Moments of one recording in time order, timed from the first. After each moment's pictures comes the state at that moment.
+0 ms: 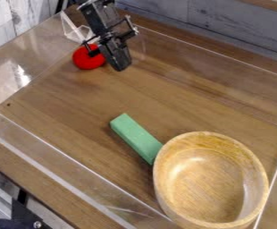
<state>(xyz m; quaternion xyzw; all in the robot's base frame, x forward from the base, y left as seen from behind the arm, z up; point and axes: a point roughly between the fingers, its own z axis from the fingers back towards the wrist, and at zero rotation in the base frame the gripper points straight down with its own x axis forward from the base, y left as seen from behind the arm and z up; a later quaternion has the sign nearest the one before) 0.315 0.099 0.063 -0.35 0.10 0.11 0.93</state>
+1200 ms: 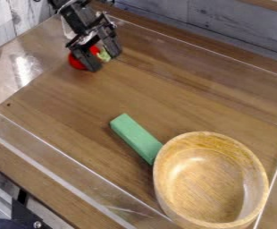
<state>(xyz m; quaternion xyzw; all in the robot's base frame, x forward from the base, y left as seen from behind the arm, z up) 0.320 0.147 0.050 -0.41 0.10 0.17 0.89</state>
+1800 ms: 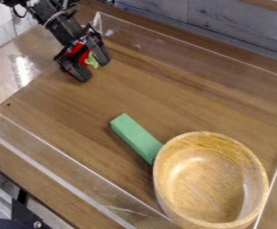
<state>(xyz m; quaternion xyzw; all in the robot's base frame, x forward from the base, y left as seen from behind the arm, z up) 0.308 0.160 0.040 -0.42 0.09 0.21 0.88</state>
